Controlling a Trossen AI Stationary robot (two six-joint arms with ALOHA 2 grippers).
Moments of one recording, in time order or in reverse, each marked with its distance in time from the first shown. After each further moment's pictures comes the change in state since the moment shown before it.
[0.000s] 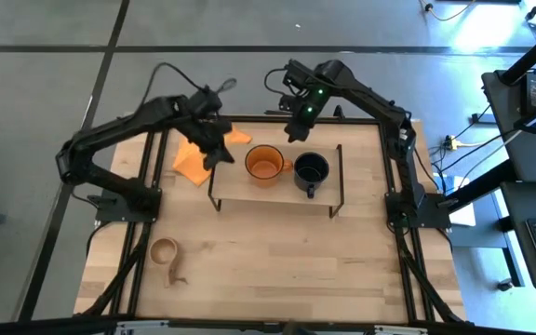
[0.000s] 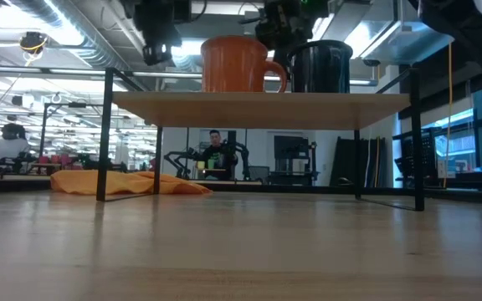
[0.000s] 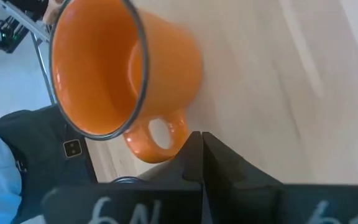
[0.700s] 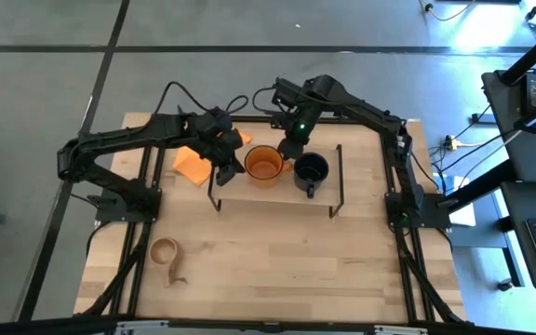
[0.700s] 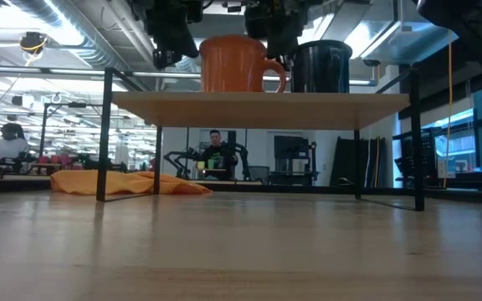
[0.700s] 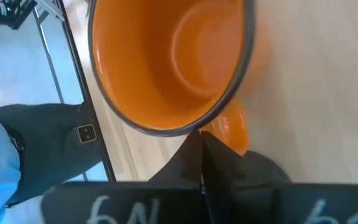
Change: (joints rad) left arm -0.174 0.000 -0.099 0.224 -0.190 -0.125; right arm 0.146 0.000 0.000 0.000 0.006 0.100
